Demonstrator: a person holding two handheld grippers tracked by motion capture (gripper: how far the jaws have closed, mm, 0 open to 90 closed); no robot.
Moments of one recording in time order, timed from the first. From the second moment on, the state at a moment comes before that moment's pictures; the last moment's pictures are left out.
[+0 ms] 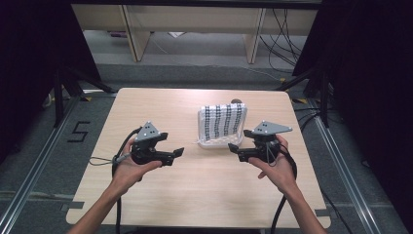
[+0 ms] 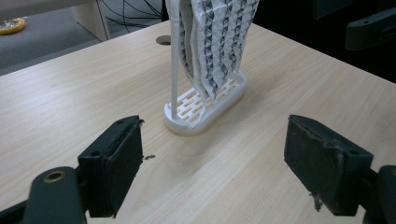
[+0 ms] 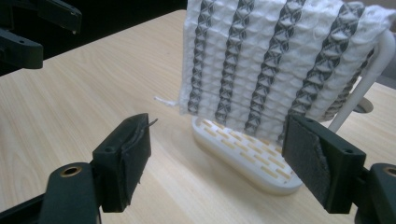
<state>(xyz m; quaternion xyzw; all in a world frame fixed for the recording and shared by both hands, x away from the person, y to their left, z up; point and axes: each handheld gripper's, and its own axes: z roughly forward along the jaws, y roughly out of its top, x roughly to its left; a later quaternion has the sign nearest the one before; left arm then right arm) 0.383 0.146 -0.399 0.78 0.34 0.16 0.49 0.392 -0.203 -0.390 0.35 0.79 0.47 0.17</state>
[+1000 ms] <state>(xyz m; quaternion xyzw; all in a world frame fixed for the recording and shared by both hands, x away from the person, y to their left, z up) 0.360 0.159 -0.432 0.79 0.35 0.15 0.47 0.367 -0.217 -0.420 0.36 0.80 0.45 0.16</state>
